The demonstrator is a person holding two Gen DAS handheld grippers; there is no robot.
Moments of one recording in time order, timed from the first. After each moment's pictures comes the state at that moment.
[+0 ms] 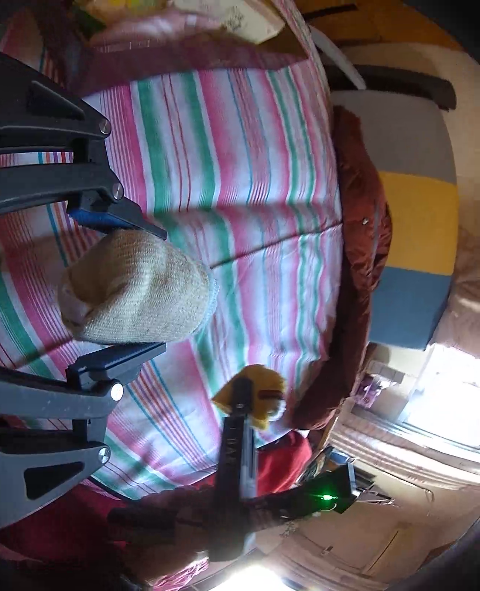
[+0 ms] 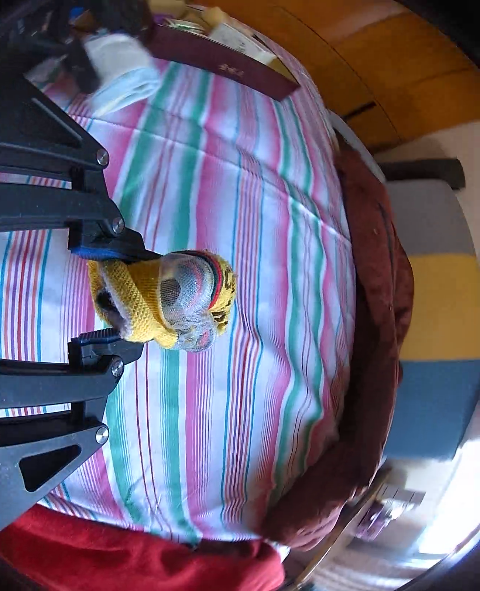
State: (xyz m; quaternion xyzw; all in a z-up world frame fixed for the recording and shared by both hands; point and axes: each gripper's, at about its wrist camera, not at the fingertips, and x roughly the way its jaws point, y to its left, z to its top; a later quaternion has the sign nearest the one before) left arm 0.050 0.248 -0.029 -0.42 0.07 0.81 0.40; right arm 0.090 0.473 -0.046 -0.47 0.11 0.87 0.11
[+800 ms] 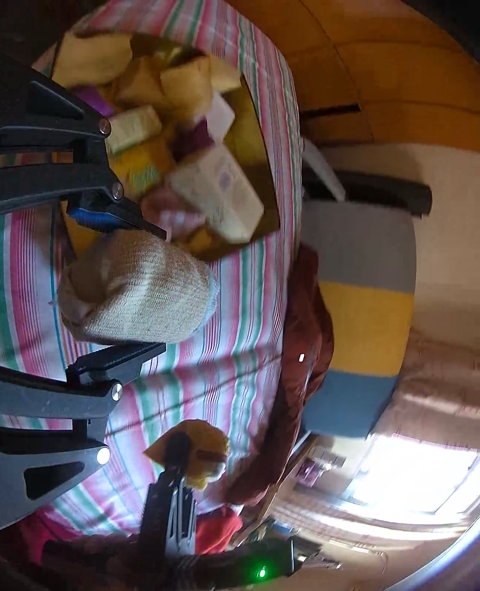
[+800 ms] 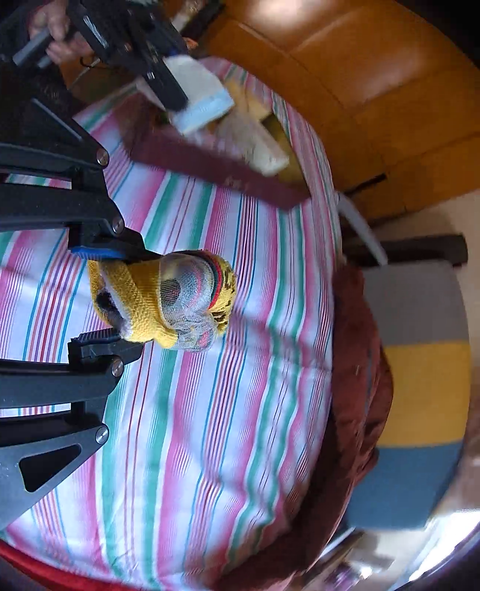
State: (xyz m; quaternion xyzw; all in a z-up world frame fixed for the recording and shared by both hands) left arm 0.012 0.119 0.019 -0.37 0.03 0.90 0.24; right arm 0.052 0.333 -0.004 -0.45 0.11 0.89 -0.01
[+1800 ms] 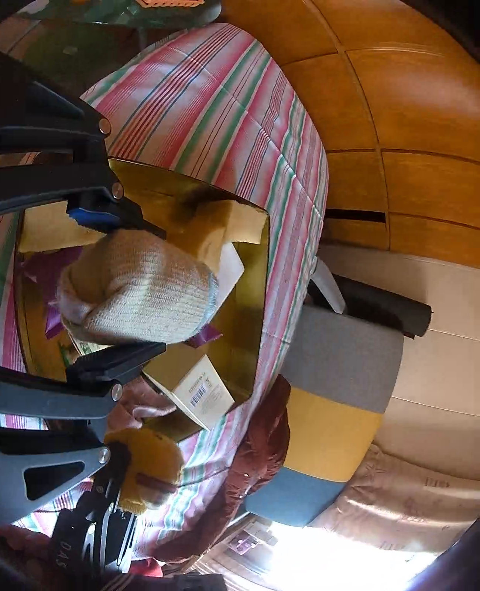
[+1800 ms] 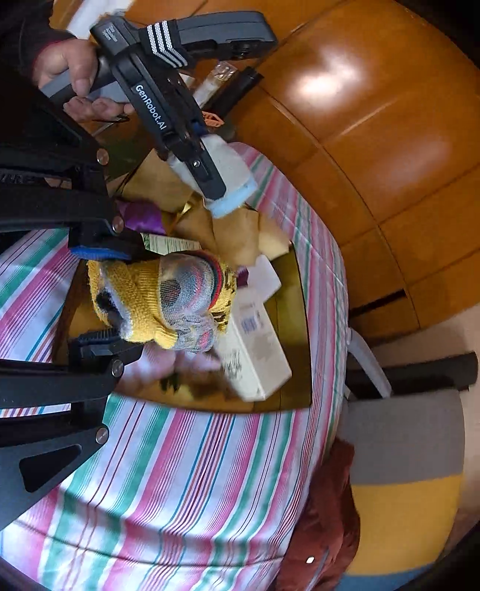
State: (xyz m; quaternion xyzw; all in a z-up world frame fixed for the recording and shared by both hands) left arm -0.044 -0.029 0.009 -0.39 -0.05 0.92 0.10; right arm -0.021 0.165 -0.006 -0.43 0.10 0.88 -0.18
